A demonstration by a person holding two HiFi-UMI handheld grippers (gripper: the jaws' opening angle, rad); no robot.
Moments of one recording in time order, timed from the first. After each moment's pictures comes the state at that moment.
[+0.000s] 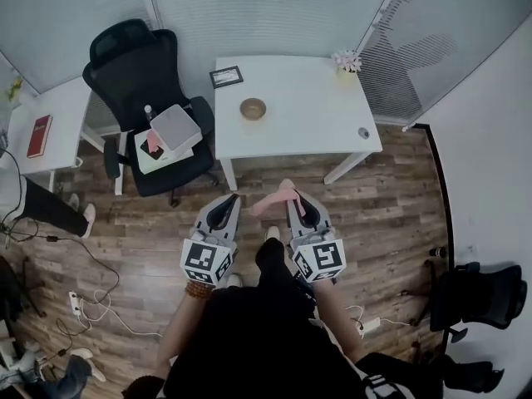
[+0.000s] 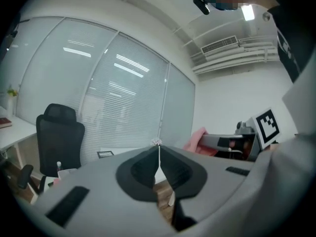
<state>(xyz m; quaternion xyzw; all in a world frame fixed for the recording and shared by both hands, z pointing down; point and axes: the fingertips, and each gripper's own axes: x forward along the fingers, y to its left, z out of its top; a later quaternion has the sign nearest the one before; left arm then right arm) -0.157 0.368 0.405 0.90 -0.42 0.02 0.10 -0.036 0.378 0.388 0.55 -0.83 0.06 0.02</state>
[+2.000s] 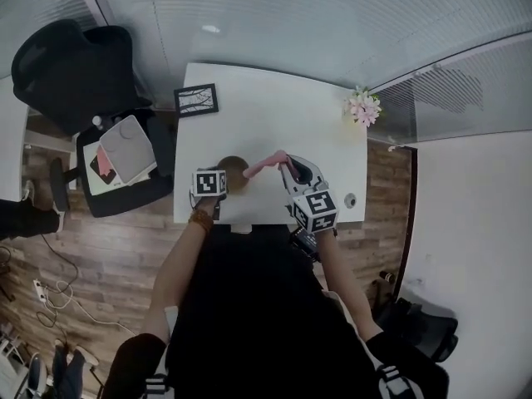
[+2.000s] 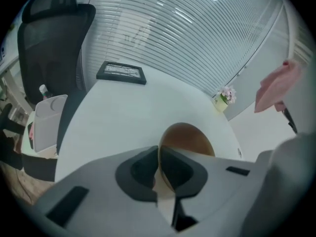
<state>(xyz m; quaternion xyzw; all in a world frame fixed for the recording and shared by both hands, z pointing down) -0.066 -0.050 0.773 0.70 -0.45 0.27 0.48 0.074 -0.070 0.527 0.46 -0.85 0.13 0.24</state>
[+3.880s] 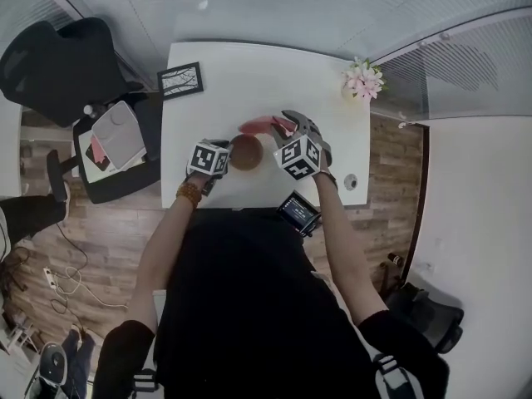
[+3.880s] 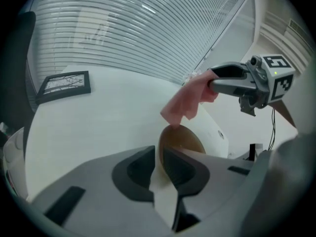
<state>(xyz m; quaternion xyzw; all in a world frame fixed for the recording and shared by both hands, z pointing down) 0.018 -0.065 0.754 0.81 -0.30 0.30 0.41 0.126 -0.127 0.634 0.35 -0.81 -0.01 0.48</state>
